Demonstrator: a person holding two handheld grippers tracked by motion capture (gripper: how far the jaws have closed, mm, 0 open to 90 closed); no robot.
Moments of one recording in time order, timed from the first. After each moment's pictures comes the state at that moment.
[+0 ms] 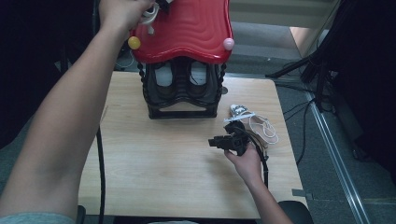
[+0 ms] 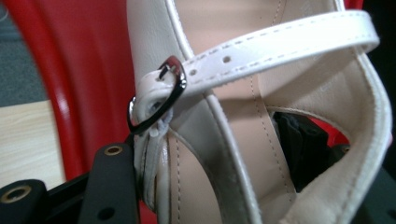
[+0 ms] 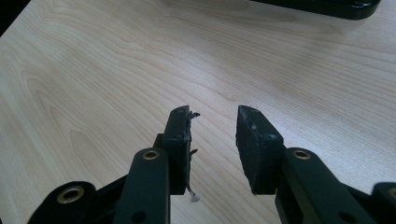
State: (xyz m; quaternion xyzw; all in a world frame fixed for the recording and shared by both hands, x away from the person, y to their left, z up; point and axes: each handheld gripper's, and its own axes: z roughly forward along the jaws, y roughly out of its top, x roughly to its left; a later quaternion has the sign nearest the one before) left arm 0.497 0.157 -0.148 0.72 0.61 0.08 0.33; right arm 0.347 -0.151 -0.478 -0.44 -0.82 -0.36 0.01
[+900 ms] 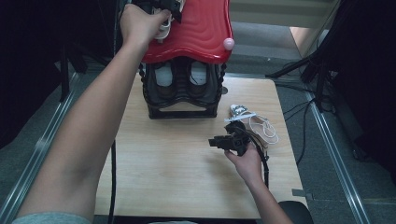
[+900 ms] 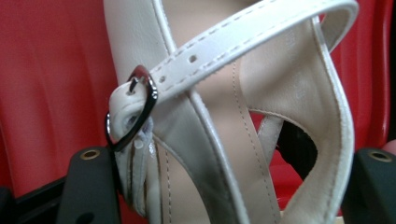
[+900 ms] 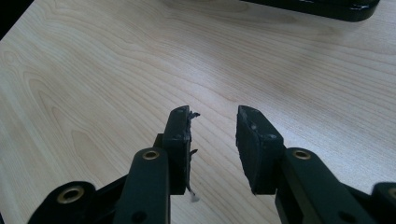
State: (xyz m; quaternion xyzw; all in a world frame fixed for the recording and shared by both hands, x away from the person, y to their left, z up) left arm 0.503 0.135 -0.175 0.71 0.61 0.10 0.33; right arm 0.346 -0.152 -0.477 -0.44 -0.82 -0.37 0.01
